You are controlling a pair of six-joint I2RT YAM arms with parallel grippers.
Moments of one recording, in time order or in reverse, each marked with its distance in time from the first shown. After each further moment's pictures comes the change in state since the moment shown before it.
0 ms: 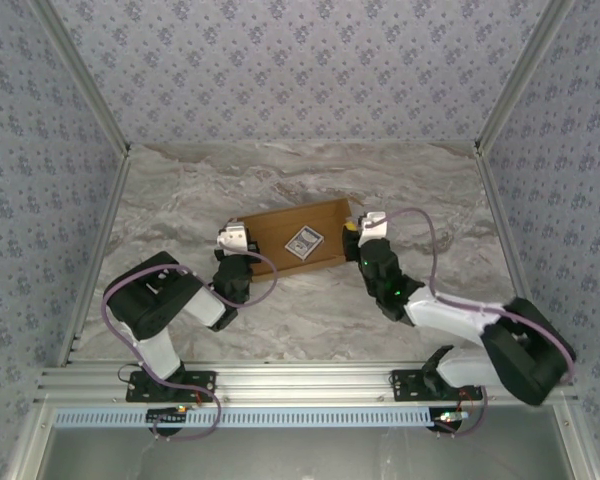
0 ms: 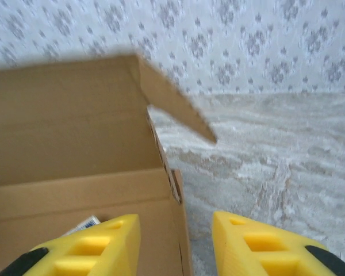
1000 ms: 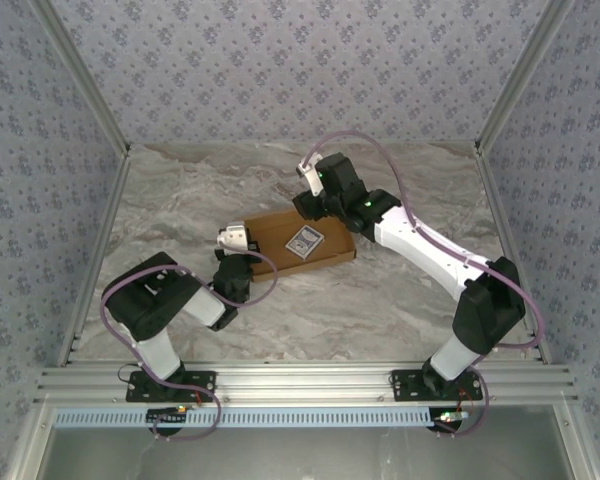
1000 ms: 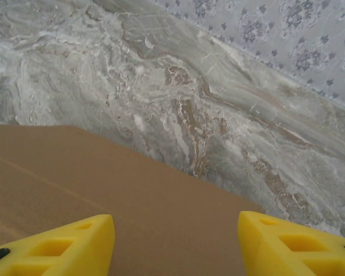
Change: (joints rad) left arm 0.000 -0.016 0.003 -0.031 0.006 -0.016; right arm -0.042 0.397 0.939 -0.964 -0.438 -0.259
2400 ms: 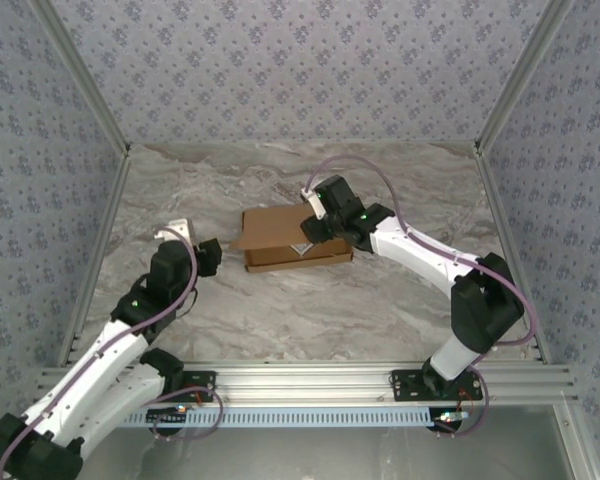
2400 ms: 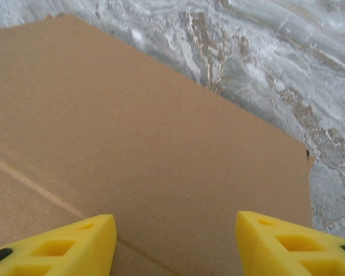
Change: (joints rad) left arm 0.248 -0.990 0.237 -1.689 0.462 -0.375; right arm 0.000 0.009 -0.169 -0.008 -0.008 0.012
